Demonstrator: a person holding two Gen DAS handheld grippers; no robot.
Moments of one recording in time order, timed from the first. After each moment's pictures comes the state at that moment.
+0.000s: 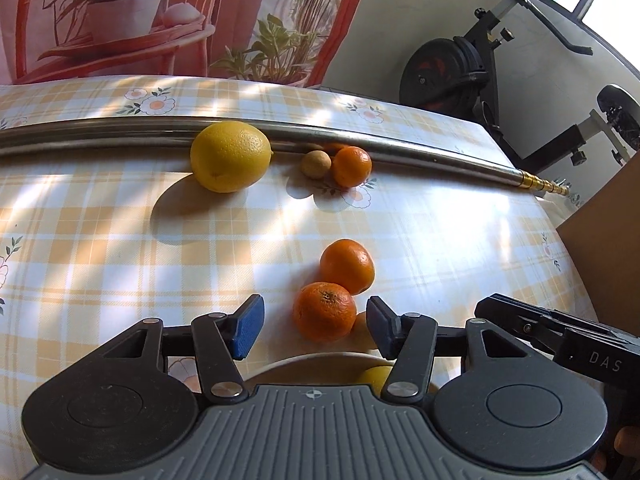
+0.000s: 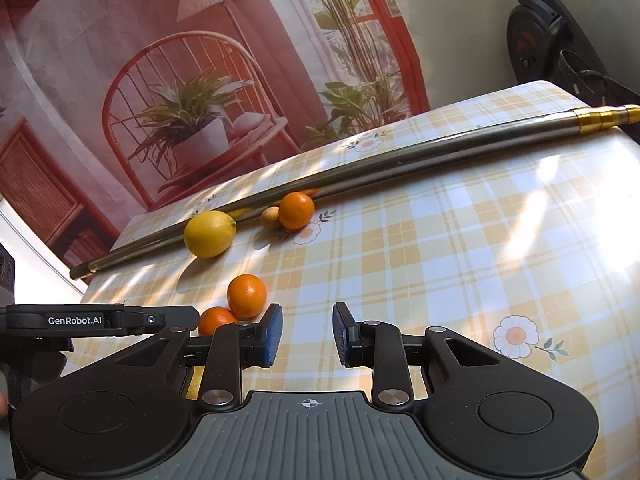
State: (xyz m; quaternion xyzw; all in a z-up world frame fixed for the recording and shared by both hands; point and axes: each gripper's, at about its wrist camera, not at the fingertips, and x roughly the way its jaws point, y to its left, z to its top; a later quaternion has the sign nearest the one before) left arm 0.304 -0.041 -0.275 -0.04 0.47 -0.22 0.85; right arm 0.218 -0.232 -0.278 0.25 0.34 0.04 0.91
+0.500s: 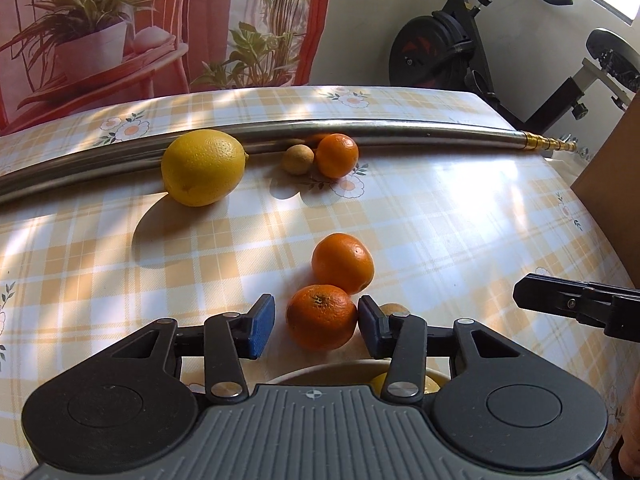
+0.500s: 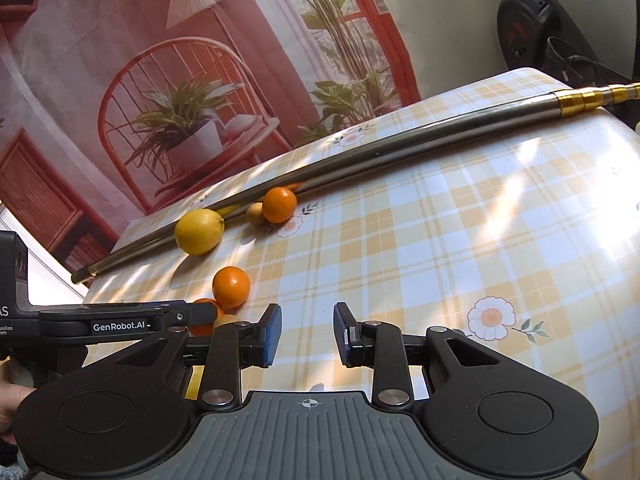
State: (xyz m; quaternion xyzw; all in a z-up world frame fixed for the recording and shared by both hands) left arm 0.304 -0.063 -0.283 0.04 0.46 -0.23 0.86; right arm 0.205 -0.250 -0.288 0.27 0.34 0.04 0.90
